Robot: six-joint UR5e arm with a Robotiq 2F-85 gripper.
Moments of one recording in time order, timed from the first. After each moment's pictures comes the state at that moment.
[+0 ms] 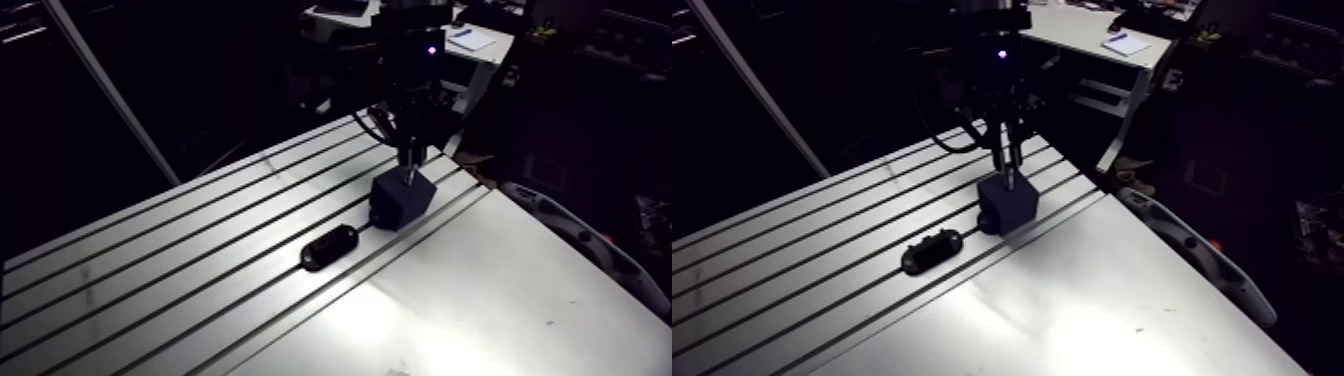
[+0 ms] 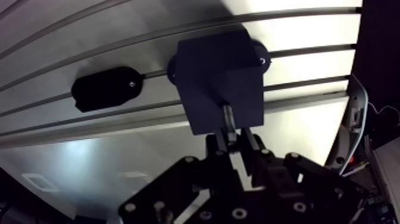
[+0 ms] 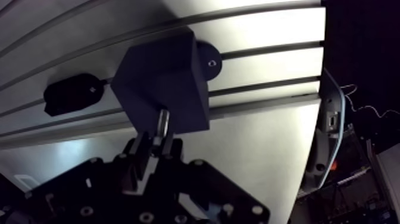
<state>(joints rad) -0.61 -1.15 1.60 -1.62 -1.71 -1.94</state>
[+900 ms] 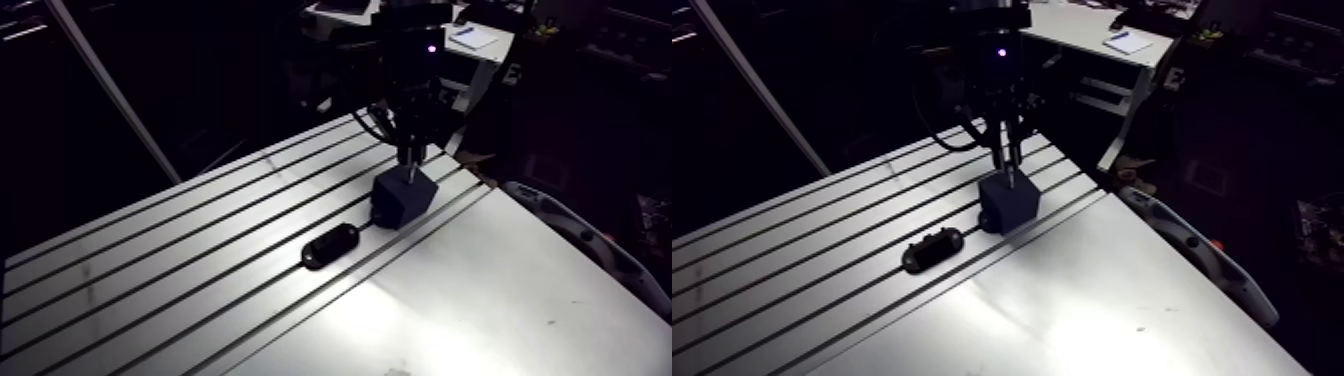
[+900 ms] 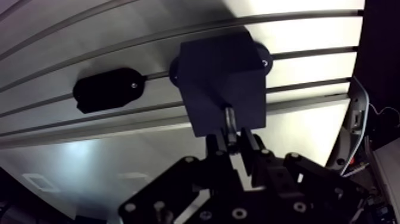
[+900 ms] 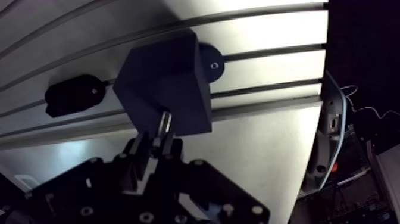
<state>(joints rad) -0.61 -1.15 1.59 -1.62 -1.71 -1.94</state>
